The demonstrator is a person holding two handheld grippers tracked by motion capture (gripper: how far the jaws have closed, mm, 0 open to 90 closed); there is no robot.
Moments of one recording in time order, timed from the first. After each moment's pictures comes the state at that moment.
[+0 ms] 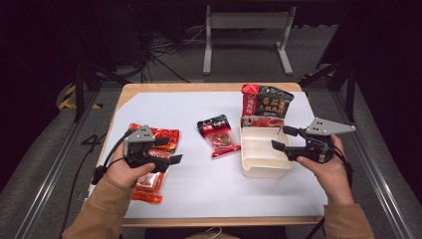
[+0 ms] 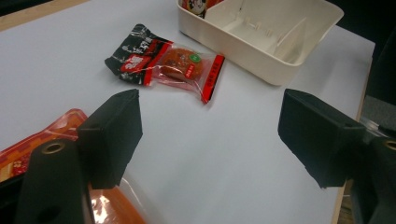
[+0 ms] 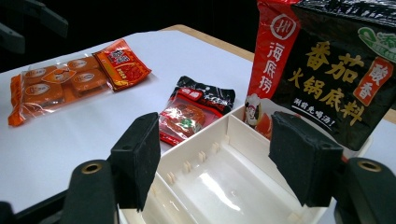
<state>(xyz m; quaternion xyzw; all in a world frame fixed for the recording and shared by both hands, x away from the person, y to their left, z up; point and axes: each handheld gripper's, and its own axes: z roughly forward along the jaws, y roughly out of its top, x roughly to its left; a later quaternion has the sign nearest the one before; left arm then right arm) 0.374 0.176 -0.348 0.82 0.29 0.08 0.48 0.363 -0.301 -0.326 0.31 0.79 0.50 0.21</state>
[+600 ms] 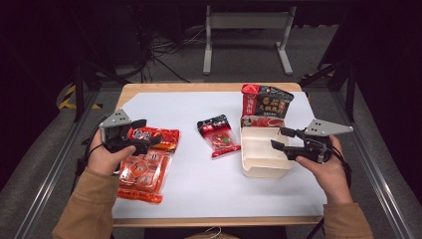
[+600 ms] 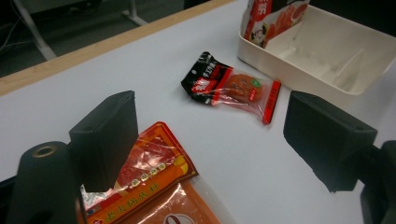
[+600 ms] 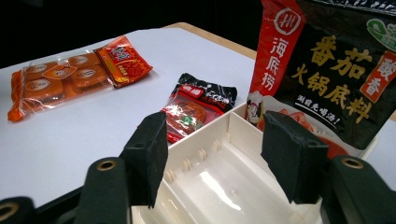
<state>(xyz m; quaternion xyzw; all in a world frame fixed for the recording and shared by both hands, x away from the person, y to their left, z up) 0.397 0.218 -0.332 0.79 0.32 0.15 0.49 0.365 -0.301 -0.331 0.30 0.79 0.50 0.21</state>
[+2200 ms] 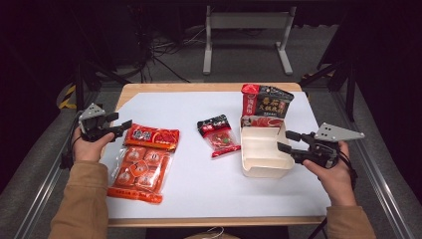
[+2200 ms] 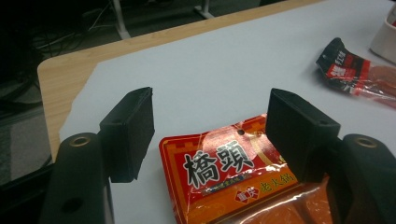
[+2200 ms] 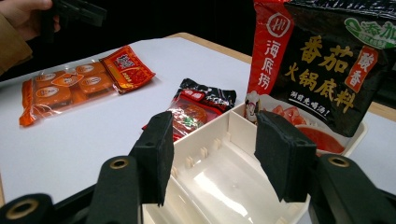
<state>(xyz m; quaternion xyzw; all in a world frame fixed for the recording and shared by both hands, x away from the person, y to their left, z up) 0.461 0.308 -0.392 0.75 0.43 0.21 0.46 0.352 -0.316 -0.333 0.30 0.77 0.52 0.21</state>
